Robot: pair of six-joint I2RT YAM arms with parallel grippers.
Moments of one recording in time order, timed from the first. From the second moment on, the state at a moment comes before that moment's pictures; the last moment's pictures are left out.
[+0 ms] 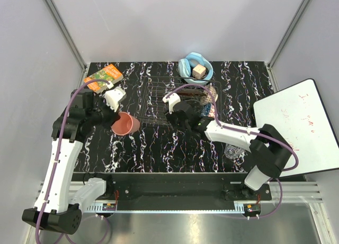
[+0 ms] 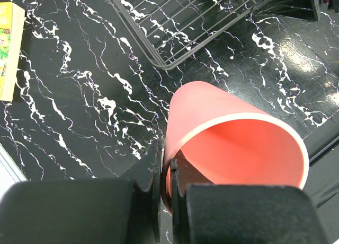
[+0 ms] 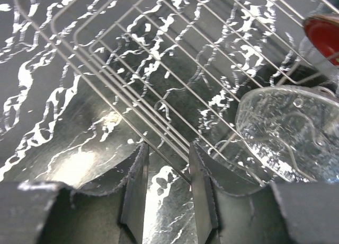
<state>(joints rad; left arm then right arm) -0.13 0.94 1.20 -0.99 0.39 0.47 0.89 1.63 1.02 0.04 0.19 0.11</state>
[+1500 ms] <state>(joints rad) -0.09 0.98 1.25 -0.81 0.90 0.20 1.01 1.33 1.17 -0.38 -0.11 0.50</state>
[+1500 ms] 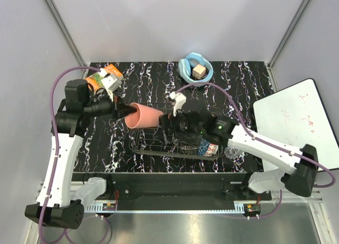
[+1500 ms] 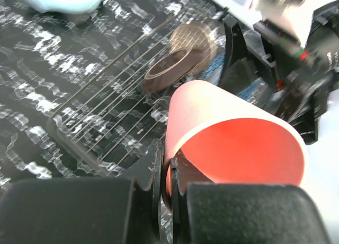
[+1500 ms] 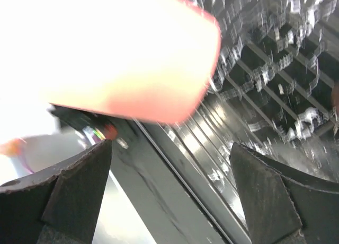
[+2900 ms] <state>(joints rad) 0.08 1.26 0.78 1.26 1.35 -1.91 0.80 1.39 0.83 1.03 -0.42 1.27</state>
